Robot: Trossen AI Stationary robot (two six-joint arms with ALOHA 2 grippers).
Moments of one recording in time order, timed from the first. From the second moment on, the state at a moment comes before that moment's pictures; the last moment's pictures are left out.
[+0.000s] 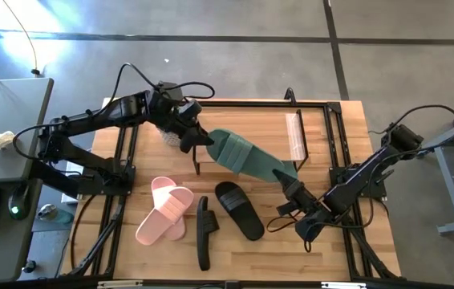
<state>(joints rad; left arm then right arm) 0.39 1.30 1.36 -0.60 0.46 -0.49 0.69 1.40 0.87 -0.25 1.51 -1.08</state>
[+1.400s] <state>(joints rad) 0.39 1.30 1.36 -0.57 0.41 -0.23 1.25 1.40 0.87 -0.22 1.31 0.59</state>
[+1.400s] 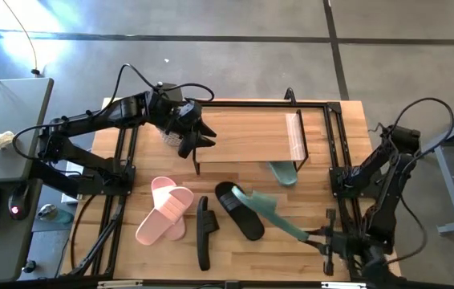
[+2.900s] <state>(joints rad) 0.39 1.30 1.36 -0.57 0.41 -0.23 0.73 1.83 0.87 -0.61 1.06 0.48</state>
